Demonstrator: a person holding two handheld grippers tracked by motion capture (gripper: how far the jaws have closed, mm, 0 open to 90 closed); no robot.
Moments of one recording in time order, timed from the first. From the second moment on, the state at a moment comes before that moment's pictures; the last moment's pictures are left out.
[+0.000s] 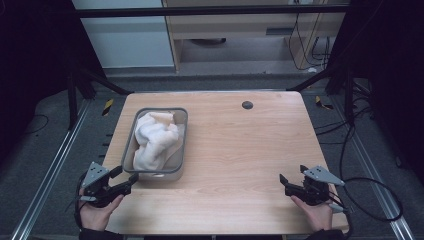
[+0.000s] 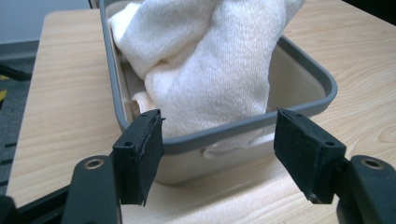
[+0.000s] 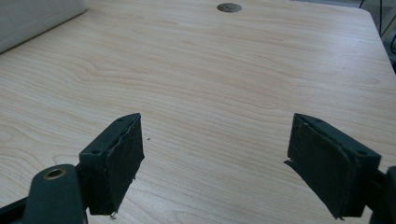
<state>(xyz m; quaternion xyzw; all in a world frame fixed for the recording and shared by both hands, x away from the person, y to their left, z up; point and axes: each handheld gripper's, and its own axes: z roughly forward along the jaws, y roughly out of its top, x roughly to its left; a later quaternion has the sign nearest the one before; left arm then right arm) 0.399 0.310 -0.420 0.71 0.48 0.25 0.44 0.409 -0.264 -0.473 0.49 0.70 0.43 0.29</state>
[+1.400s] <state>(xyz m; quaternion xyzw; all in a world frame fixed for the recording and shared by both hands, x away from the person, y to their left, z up) 0.448 0.269 -0.373 0.75 0.43 0.25 0.44 0.412 -0.263 -0.474 0.48 0.72 0.42 0.28</state>
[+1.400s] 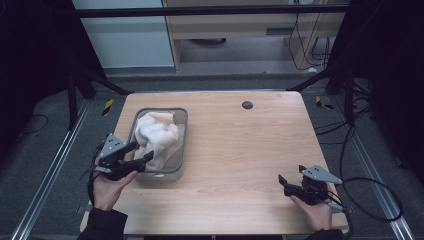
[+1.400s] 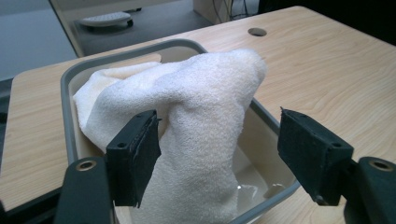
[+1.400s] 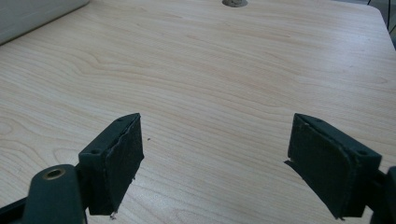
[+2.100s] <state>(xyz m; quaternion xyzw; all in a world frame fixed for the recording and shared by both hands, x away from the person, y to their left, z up) 0.471 0.257 -0.397 0.77 0.45 0.25 0.37 0.413 -0.263 -0.475 0.48 0.72 0.42 0.28</state>
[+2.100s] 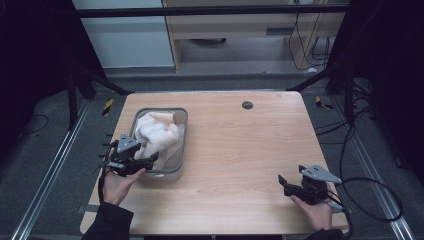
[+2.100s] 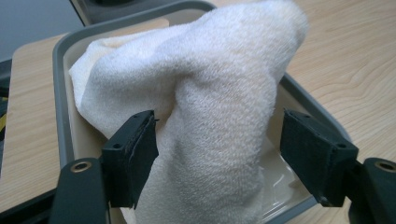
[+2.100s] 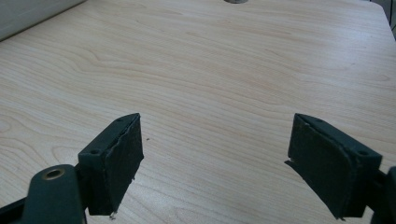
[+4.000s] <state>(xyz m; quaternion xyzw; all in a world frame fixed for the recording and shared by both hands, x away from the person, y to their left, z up) 0.484 0.261 -0.354 0.75 0.47 0.26 0.37 0.414 -0.263 -0.475 0.48 0.72 0.41 0.27</state>
